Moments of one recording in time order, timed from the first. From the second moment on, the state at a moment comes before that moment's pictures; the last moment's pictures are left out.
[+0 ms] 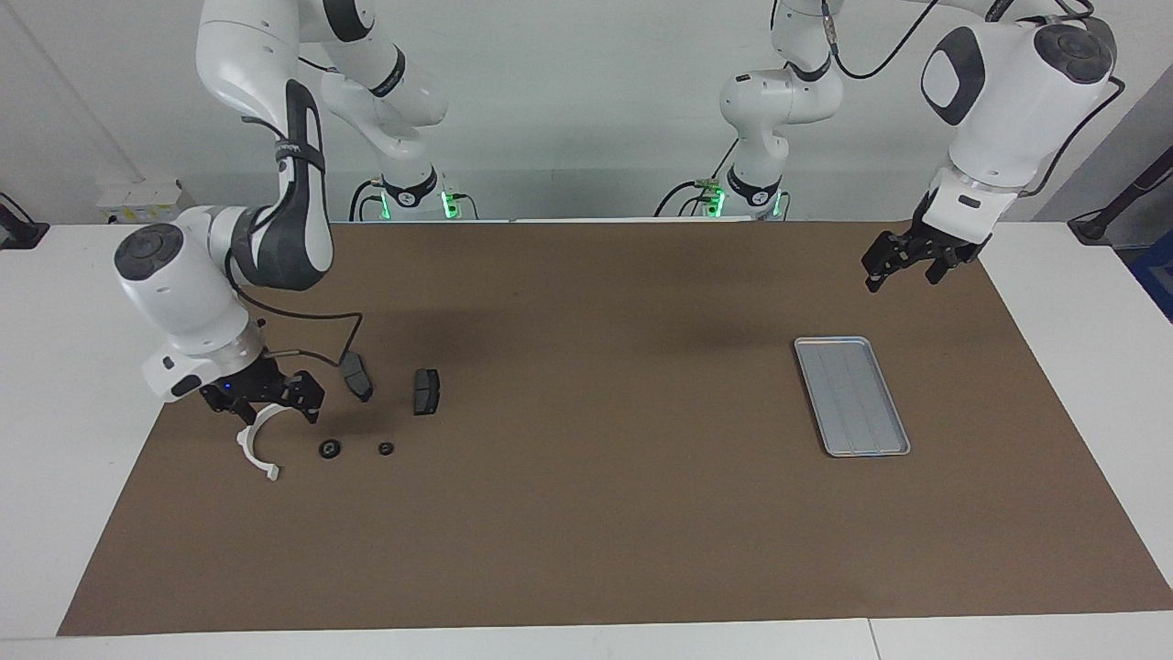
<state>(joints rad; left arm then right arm) 0.02 -0.01 -0.07 -1.72 0.01 1.71 -0.11 -0.17 0.38 0.06 -1.75 0.01 2.23 -0.11</state>
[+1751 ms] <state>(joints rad) 0.02 -0.01 -0.07 -1.72 0.01 1.71 -0.11 -0.13 0.48 0.06 -1.76 0.01 2.27 -0.12</state>
